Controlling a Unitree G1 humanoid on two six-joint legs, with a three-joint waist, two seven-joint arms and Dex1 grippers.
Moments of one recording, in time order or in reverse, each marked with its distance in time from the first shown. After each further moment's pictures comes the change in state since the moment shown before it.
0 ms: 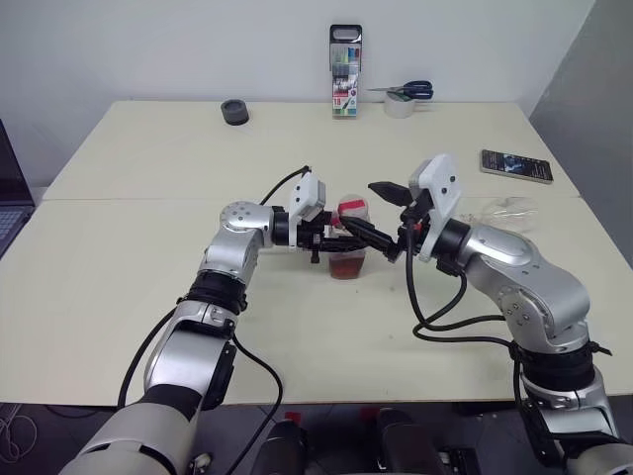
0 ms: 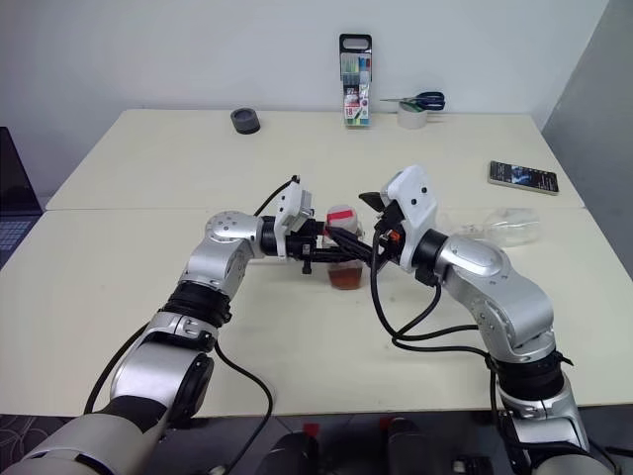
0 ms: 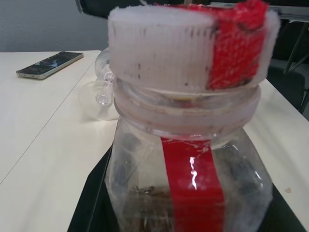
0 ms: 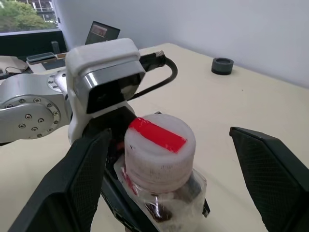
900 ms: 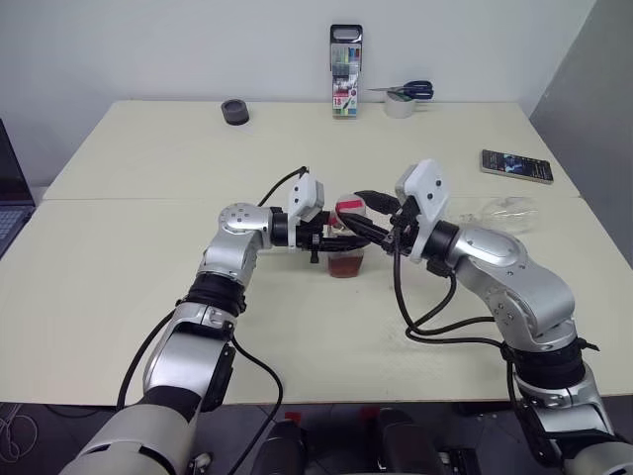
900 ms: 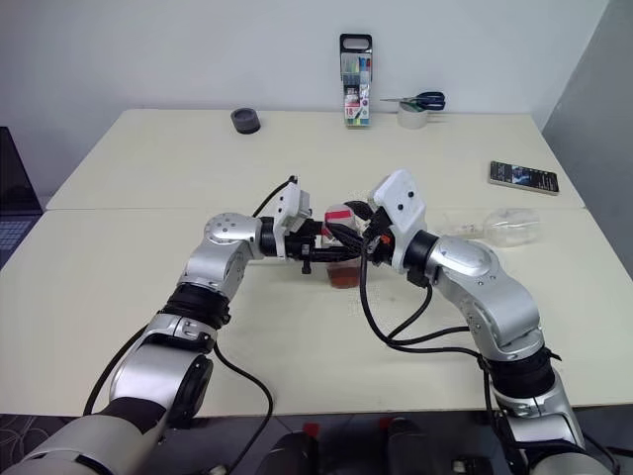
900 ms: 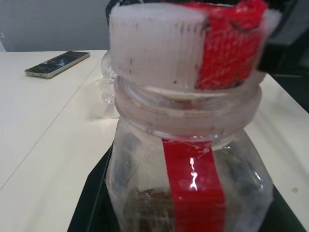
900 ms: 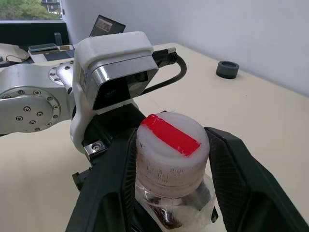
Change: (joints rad) left arm 0.012 0.004 0.001 -0.006 0.000 -0.012 0.024; right arm -0.008 -0.004 0.058 0.010 -0.099 -0.083 0.028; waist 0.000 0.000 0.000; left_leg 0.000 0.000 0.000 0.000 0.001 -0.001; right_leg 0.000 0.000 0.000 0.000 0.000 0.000
